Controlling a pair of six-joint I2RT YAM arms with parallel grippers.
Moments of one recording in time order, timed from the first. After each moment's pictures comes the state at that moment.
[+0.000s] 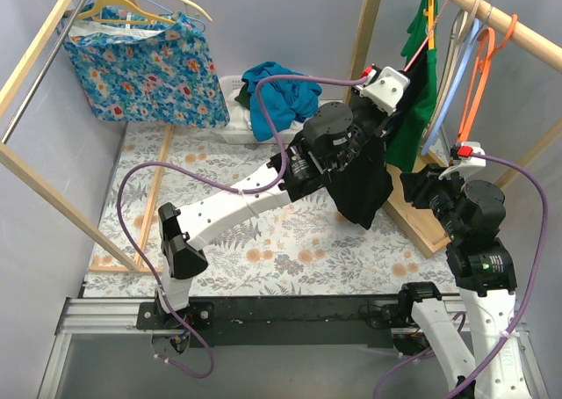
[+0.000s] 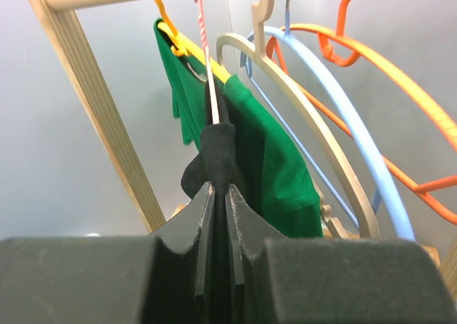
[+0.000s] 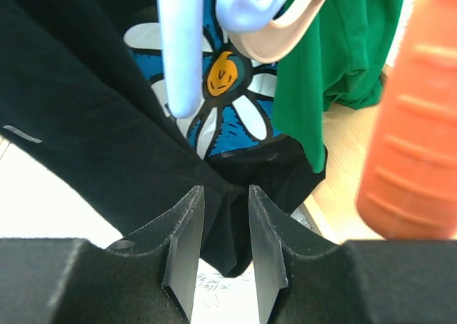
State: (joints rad) left arm -1.14 1.93 2.15 0.07 -0.41 0.25; right arm 0.12 0.56 0.95 -0.58 -0.12 0.24
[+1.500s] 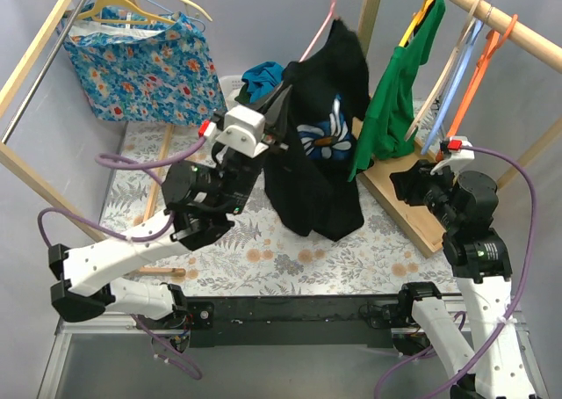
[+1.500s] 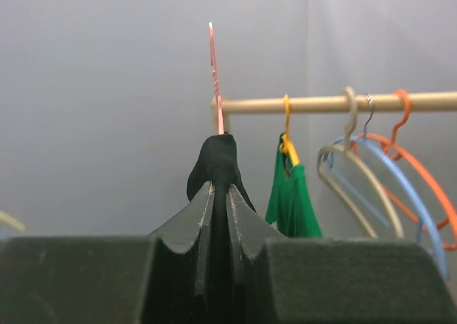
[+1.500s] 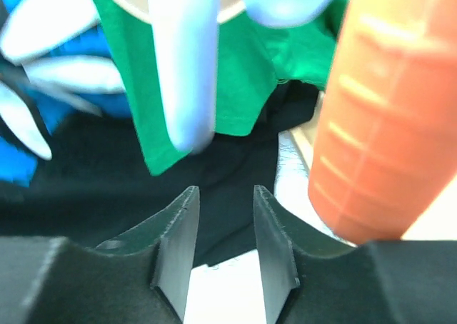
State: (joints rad) left arm -1.21 1.26 1.44 0.58 -0.50 0.51; right arm 0.12 0.61 0.94 -0.58 -0.19 0.25
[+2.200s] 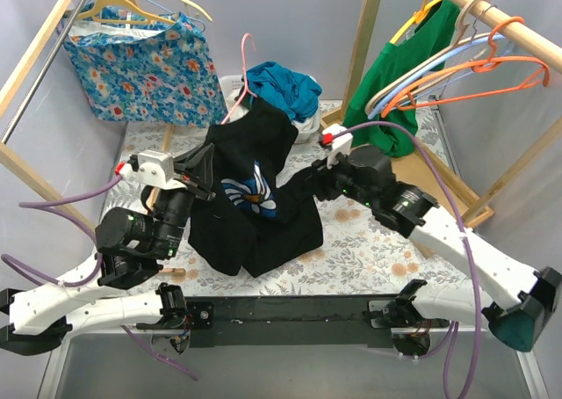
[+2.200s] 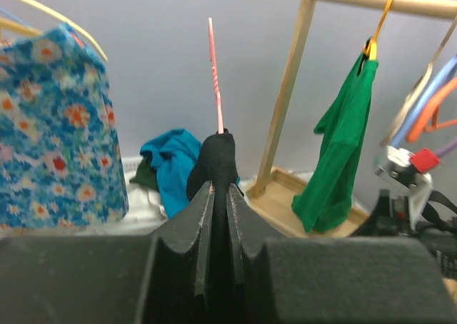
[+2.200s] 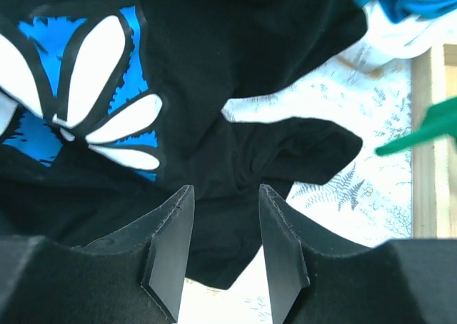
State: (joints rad) left arm -1.21 0.70 0.99 0.25 -0.82 0.24; right arm 0.81 1.08 1.07 -0.36 0.04 0.10
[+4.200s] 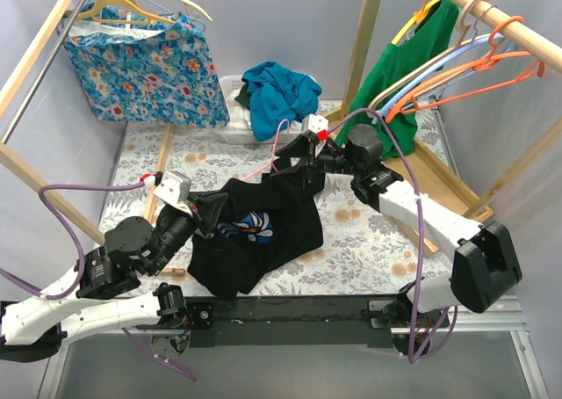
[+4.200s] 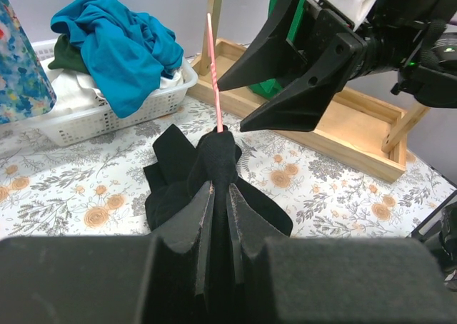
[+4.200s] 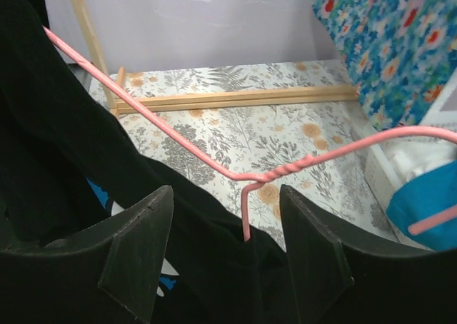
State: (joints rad) left arm -1.21 0.53 0.94 -0.39 -0.61 -0.16; right arm 0.63 1.37 1.02 0.36 -0.80 -0.04
